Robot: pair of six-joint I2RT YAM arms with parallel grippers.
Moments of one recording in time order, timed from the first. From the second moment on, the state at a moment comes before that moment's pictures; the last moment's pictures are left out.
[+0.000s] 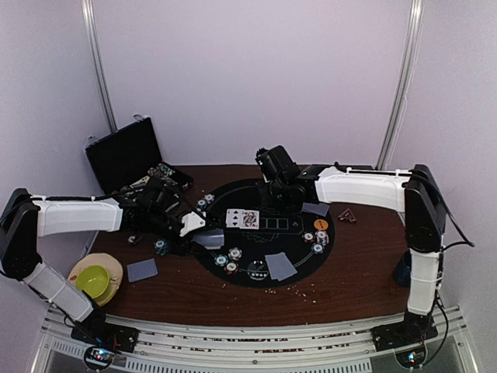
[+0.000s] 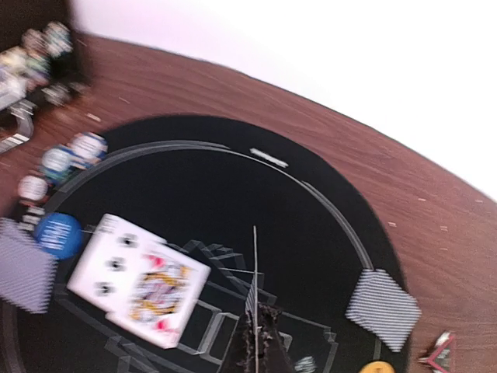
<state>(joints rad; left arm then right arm) -0.61 1.48 0.86 -0.26 0.49 0.82 0.83 1.97 1.61 -0.32 0.52 0.19</state>
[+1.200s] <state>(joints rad) -0.61 1.48 0.86 -0.26 0.49 0.82 0.90 2.36 1.68 -0.20 0.82 -0.11</state>
